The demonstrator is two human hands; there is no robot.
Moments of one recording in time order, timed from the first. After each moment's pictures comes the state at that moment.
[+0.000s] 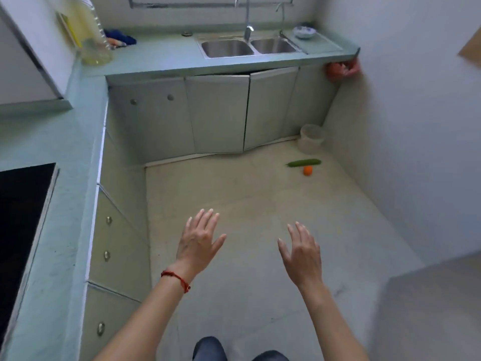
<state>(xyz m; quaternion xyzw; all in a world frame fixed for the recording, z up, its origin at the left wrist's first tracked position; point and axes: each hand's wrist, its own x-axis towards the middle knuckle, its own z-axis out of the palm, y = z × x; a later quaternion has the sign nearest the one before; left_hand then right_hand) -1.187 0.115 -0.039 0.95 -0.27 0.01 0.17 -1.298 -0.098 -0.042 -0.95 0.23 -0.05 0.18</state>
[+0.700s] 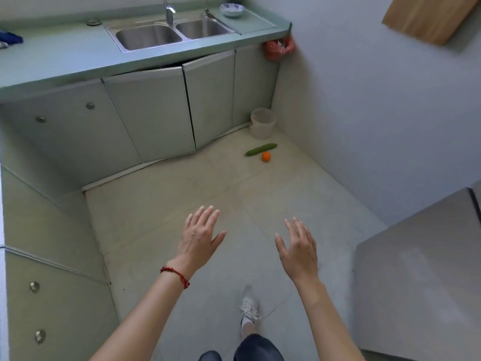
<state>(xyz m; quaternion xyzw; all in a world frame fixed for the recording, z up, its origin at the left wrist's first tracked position) -1.109 -0.004 -0.062 0.90 -0.40 -0.06 0.19 -1.269 -0.173 -0.059 -0.90 0.38 -0.08 0.21</state>
